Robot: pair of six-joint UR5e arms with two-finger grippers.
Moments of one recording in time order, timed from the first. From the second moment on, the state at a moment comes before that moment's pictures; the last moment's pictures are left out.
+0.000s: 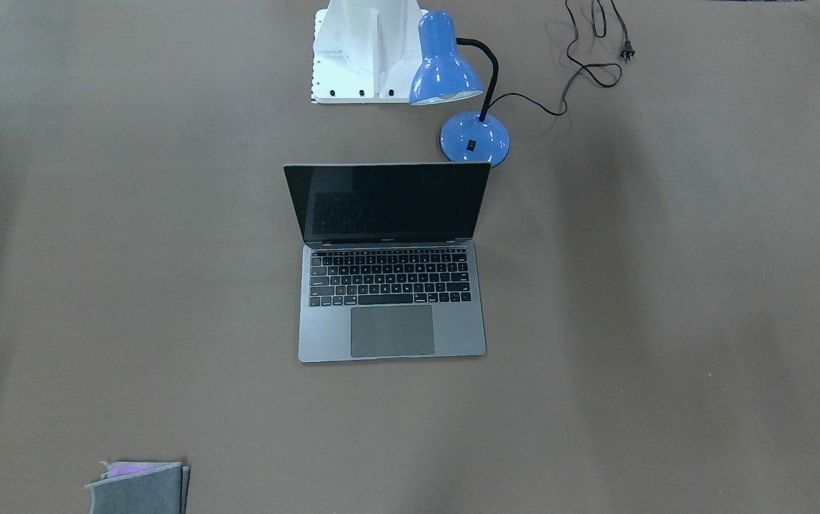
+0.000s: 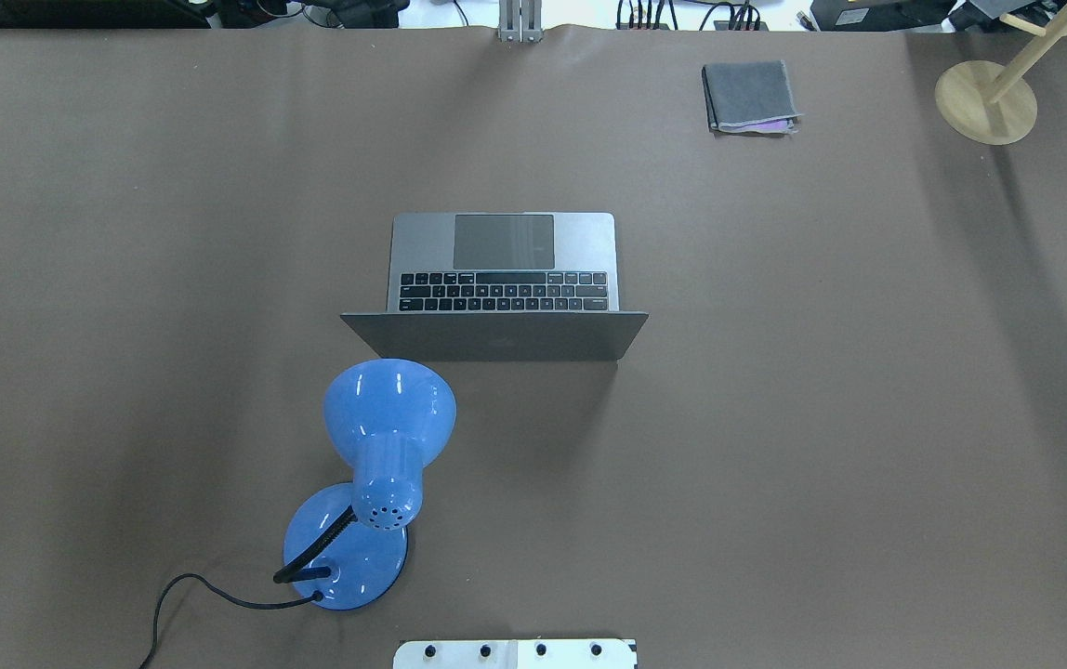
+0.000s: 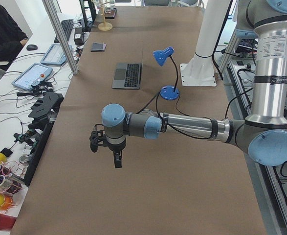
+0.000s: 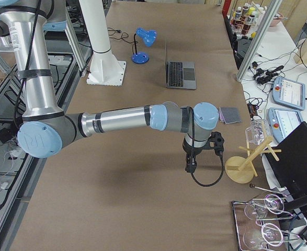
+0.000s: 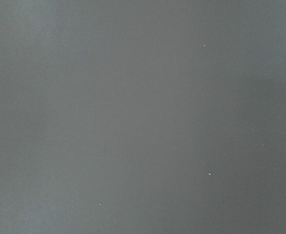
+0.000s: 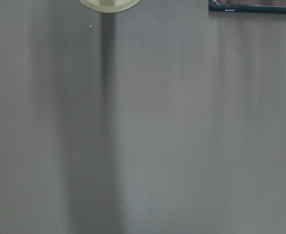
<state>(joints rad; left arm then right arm) -1.53 -1.56 -1.68 -1.60 -2.30 -0.26 1.61 -1.42 1.62 -1.83 2.33 -0.09</state>
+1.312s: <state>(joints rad) -1.53 -1.57 -1.67 -1.60 -2.30 -0.26 1.60 -1.42 1.62 -1.83 2.33 -0.09</state>
